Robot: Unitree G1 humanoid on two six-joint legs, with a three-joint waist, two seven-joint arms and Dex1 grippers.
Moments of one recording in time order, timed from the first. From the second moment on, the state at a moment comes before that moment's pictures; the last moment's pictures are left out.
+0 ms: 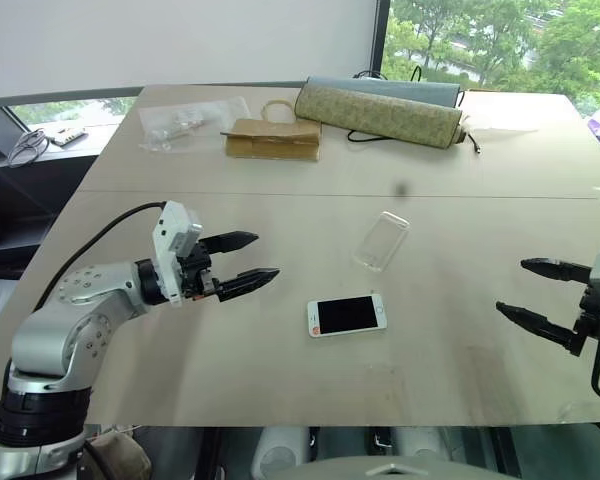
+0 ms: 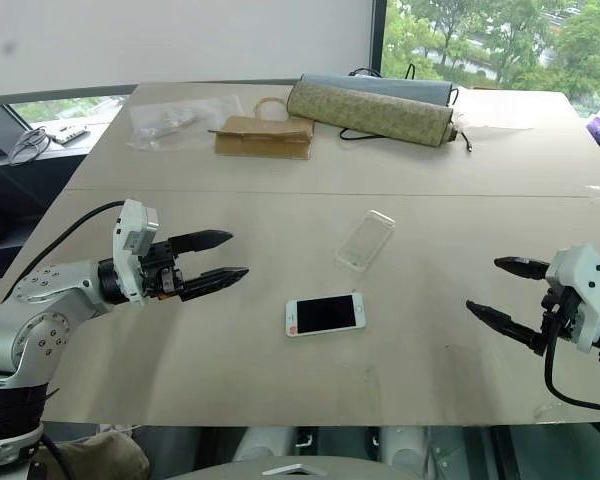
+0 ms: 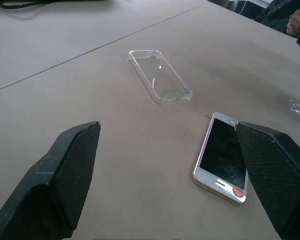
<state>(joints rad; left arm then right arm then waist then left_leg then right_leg) -0.14 0.80 0.23 -0.30 -0.70 0.63 -1.00 0.27 -0.88 -0.53 -0.45 0.57 0.45 1.05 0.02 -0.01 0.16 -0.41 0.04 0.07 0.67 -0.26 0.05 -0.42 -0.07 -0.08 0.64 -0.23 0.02</state>
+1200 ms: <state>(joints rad) -0.74 0.55 -0.25 0.00 -0.41 0.90 -0.79 0.39 -0.81 -0.52 -0.66 0.56 0.44 0.96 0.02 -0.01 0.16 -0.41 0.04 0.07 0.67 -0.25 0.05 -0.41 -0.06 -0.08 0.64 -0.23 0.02</state>
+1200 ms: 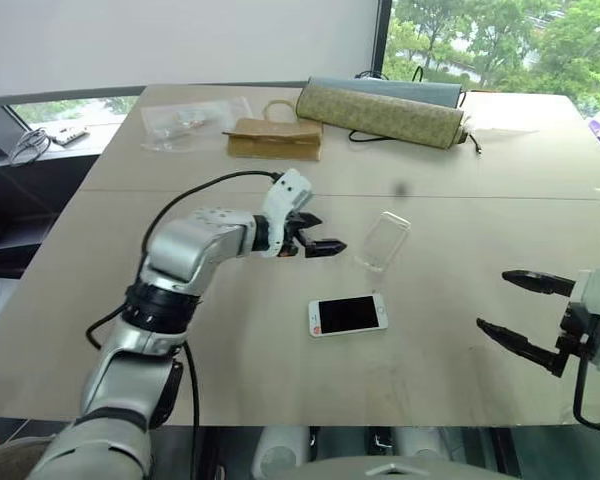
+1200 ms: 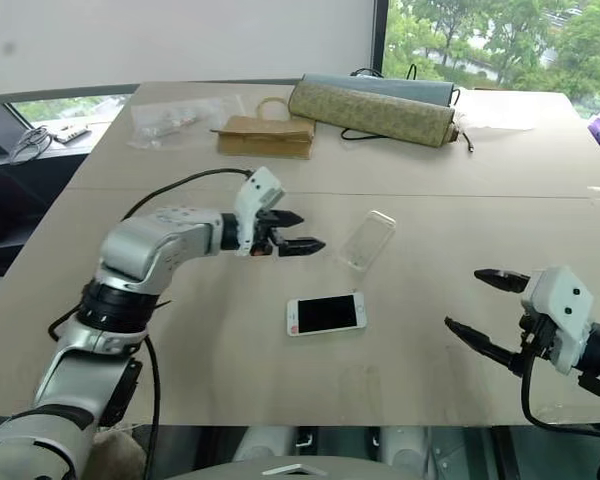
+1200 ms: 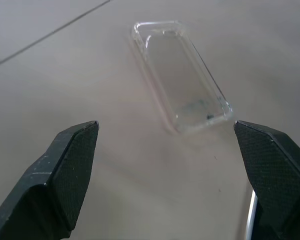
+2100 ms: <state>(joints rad) -1.20 0.25 -0.47 1.18 0.11 -0.33 -1.40 0.49 -0.70 -0.52 -0.77 0.53 0.42 0.82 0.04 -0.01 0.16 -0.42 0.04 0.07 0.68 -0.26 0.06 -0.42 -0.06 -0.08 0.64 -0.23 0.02</state>
